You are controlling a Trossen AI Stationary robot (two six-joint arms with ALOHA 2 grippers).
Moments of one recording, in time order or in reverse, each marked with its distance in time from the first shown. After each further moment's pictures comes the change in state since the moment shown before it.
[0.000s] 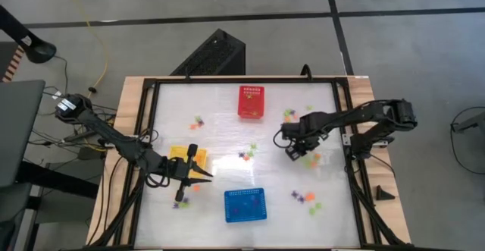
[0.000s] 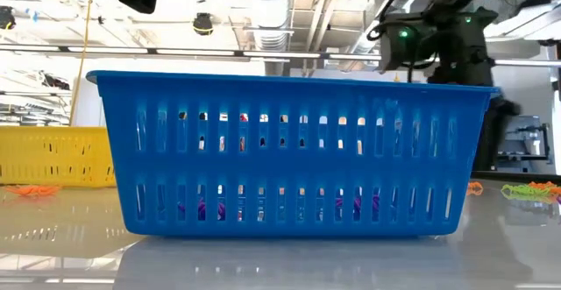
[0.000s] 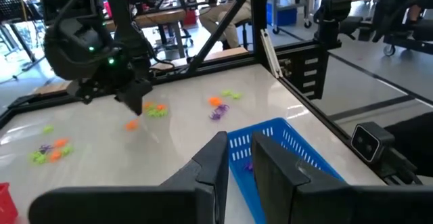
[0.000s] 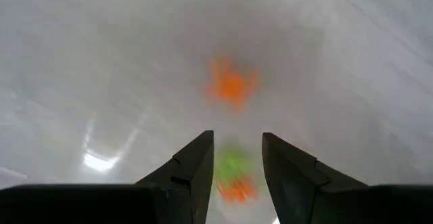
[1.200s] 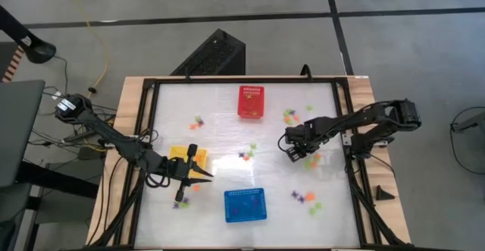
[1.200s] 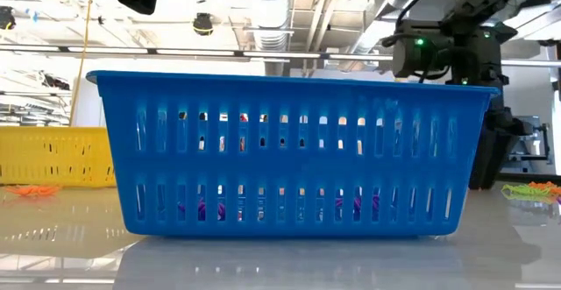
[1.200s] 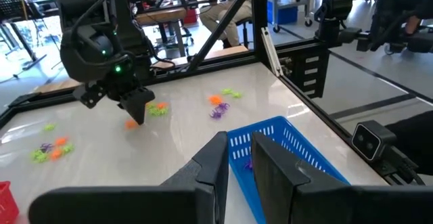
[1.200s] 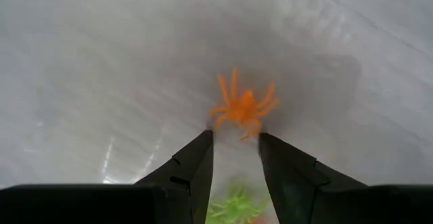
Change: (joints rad) left arm 0.000 0.001 0.001 -0.007 -0.002 -0.001; right arm 0.038 -0.003 -0.135 0.201 0.051 0.105
